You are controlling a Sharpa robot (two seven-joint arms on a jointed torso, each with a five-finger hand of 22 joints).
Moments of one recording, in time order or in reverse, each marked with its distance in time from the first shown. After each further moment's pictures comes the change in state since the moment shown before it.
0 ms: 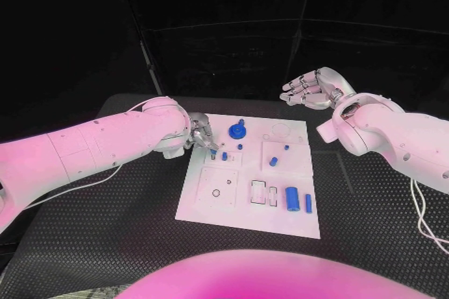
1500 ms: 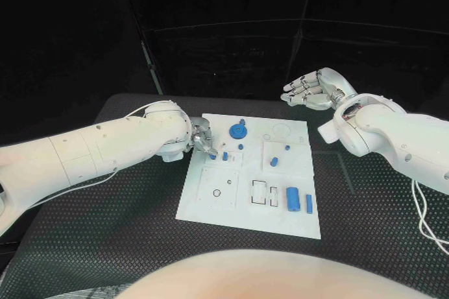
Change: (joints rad) left arm -0.017 -0.009 0.002 0.017 -0.065 0.035 -0.004; left_hand -0.007 -0.010 0.019 -0.008 0.007 0.002 -0.002 0.006 0.005 0.007 0.002 0.005 0.004 0.003 -0.003 0.000 0.000 0.000 0.003 -0.003 0.000 0.000; right arm -0.001 0.000 0.000 -0.001 0.000 0.004 0.001; right_hand 0.000 0.000 0.000 0.000 0.000 0.000 0.000 0.000 0.000 0.000 0.000 0.000 0.000 0.000 0.000 0.000 -0.001 0.000 0.000 0.000 -0.004 -0.001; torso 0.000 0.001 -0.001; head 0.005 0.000
